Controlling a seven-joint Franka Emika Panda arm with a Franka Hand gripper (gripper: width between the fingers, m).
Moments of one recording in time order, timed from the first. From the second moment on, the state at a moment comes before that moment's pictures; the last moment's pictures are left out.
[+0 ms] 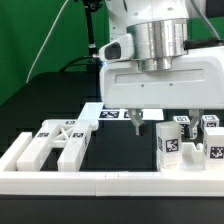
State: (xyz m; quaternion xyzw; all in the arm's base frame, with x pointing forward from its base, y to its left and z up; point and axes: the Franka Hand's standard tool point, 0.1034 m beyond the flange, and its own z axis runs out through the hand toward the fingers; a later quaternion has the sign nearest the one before) arm 0.642 0.040 0.080 -0.97 0.22 -0.08 0.06
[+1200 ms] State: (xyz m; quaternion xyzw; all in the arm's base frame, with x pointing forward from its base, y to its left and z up) arm 0.645 0.044 0.079 -0.87 0.48 -0.06 0.08
